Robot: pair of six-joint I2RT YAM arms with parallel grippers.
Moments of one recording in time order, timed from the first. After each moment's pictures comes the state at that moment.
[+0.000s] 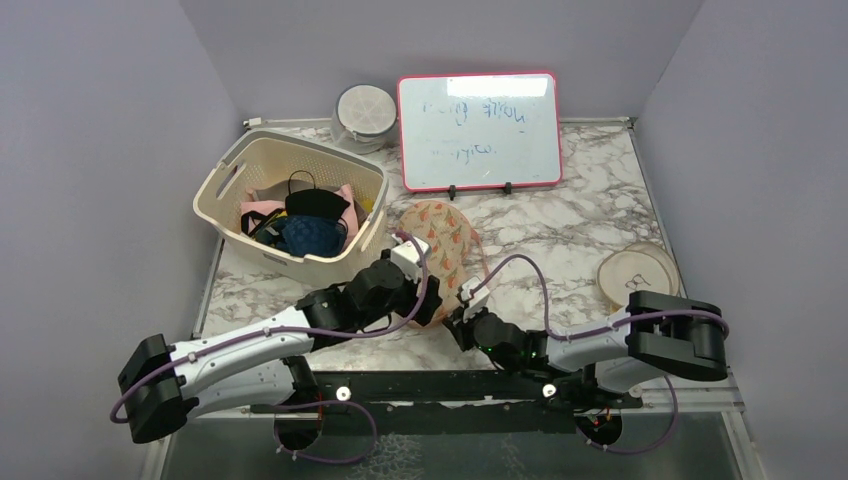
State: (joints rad) left arm -1.05 0.94 0.61 -0.17 -0.20 -0.38; right arm 1.32 1.42 0.29 0.69 0.53 0.39
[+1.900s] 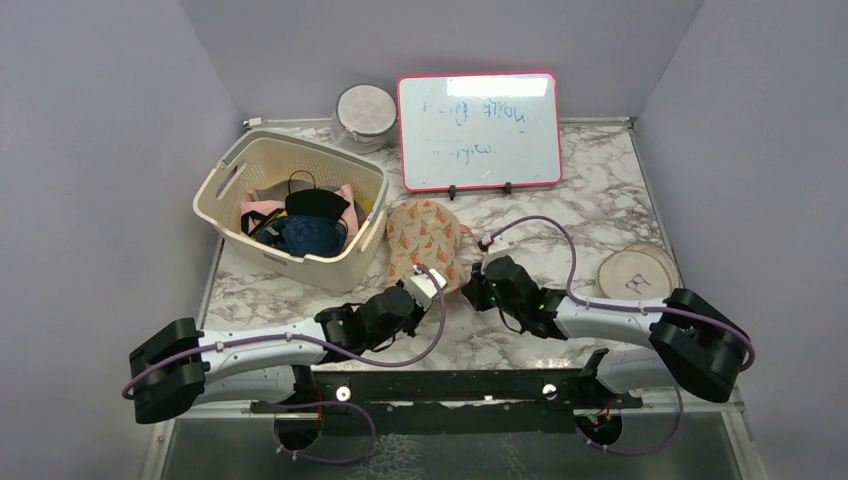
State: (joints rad) left arm -1.18 1.05 0.44 0.07 -0.33 -0.14; right arm 0.91 1.29 0.44 0.24 0.25 0.50
